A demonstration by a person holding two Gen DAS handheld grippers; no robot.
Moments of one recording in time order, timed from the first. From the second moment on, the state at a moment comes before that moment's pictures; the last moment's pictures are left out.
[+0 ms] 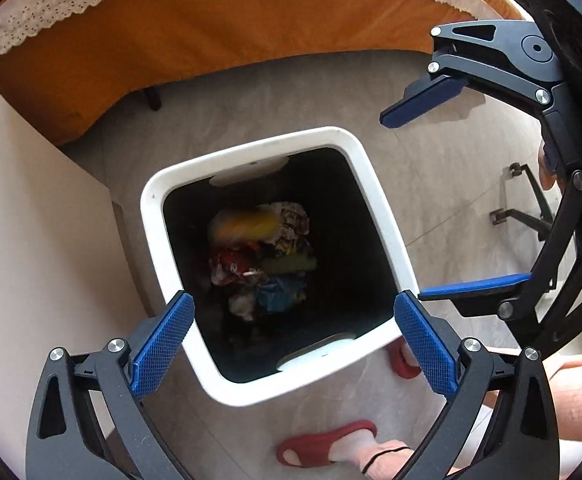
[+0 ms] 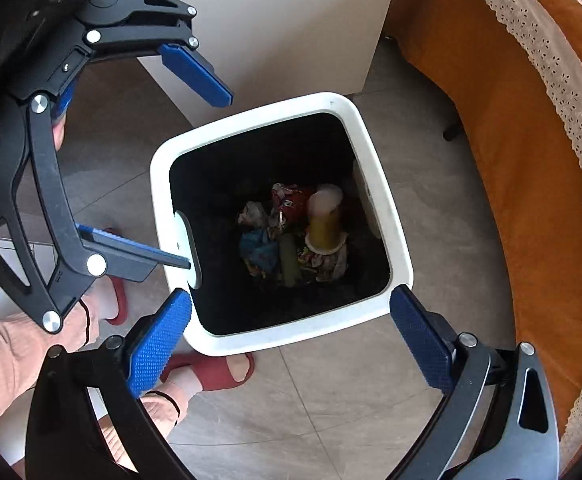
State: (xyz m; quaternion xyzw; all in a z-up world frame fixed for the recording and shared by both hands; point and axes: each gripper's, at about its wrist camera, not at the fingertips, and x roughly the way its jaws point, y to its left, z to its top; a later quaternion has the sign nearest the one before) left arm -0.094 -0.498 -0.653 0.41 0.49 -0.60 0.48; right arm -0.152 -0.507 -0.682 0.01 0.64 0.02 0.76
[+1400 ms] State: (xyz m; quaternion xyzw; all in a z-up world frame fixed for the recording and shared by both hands) left arm -0.036 -0.309 -0.200 0.19 0.33 -0.44 0.81; right arm -0.136 -0.417 -0.227 -0.02 0.38 -0.06 0.92
